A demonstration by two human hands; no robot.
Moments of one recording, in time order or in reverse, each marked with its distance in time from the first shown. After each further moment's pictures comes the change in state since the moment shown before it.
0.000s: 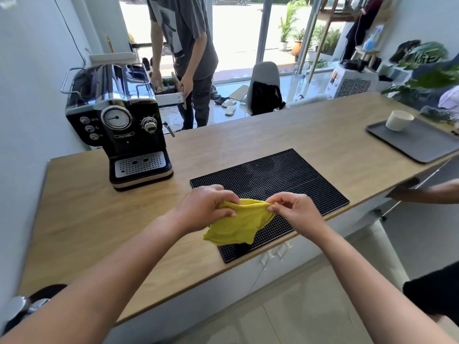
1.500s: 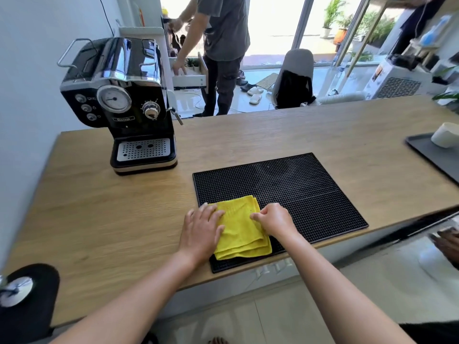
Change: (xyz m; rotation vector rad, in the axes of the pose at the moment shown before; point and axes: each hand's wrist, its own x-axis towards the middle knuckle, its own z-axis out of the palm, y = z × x) left_hand 0.003 -0.056 0.146 0.457 0.159 -0.449; right_hand 0.083 0.067 0.055 -0.443 -0.173 0.402
